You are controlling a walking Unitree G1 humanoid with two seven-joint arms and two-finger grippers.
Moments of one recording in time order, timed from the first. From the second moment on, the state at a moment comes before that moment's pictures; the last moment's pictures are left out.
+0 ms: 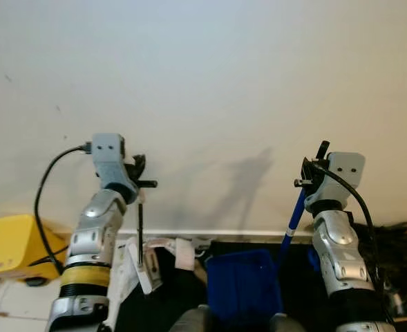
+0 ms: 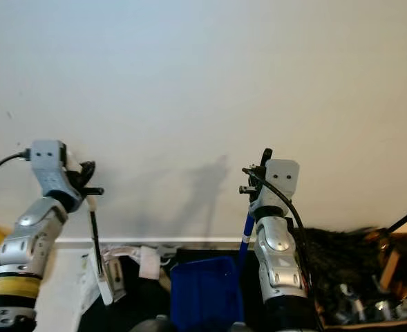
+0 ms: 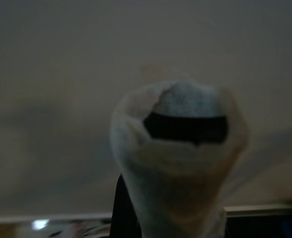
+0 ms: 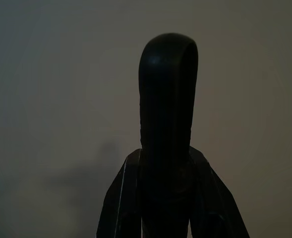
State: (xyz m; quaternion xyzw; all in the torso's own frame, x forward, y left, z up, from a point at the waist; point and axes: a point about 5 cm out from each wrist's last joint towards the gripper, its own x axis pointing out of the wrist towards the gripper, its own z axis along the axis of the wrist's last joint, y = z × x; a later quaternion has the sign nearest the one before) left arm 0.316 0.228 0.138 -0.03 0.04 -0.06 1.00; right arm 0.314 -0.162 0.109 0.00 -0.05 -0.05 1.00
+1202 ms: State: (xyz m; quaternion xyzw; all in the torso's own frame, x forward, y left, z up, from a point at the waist) left arm 0.298 0.214 0.119 -0.07 0.05 -0.08 0.99; right arm 0.288 -0.193 0.060 -0.04 0.16 -0.02 0.99
